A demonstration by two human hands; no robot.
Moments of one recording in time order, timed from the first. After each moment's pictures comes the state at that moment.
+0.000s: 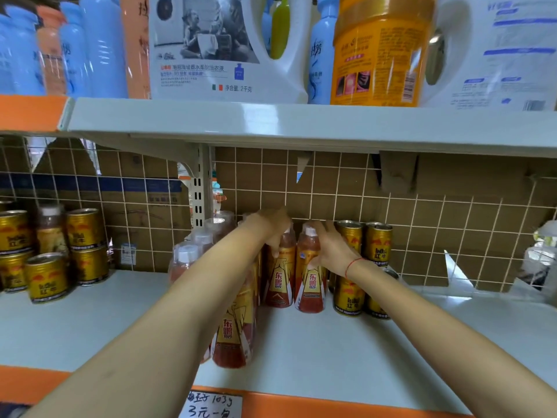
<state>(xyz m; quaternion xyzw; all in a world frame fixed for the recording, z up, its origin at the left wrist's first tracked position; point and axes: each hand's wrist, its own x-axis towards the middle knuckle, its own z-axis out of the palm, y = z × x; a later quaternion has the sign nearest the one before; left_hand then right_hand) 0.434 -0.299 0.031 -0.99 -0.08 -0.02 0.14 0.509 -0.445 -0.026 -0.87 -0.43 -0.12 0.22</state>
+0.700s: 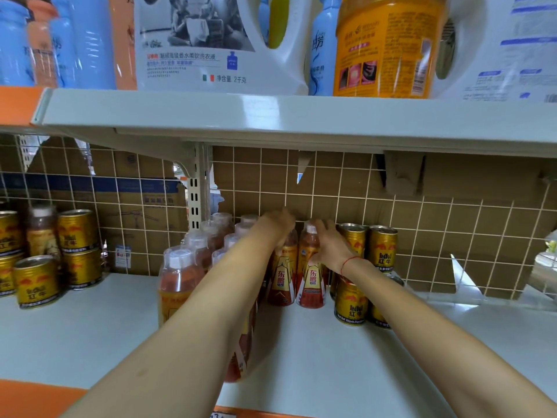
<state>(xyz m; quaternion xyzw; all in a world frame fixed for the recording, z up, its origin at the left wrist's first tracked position) 0.462 -0.302 0.022 -0.98 -0.12 -0.05 0.11 0.536 -0.426 -0.027 -0.88 -0.41 -0.12 0.21</state>
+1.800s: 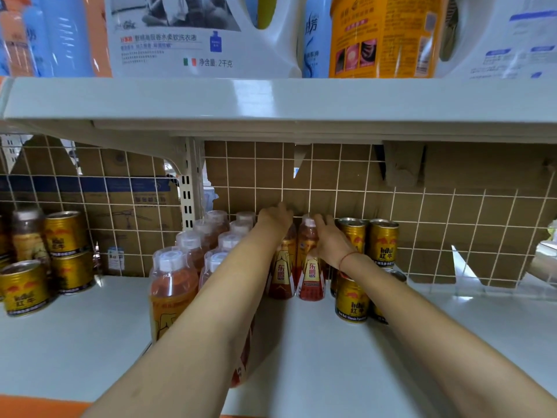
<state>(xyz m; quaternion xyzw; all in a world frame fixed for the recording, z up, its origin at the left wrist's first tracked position) 0.480 -0.298 0.015 -0.97 -0.15 -0.06 0.18 0.551 -0.418 -0.034 -0.88 -0.40 -0.12 0.22</state>
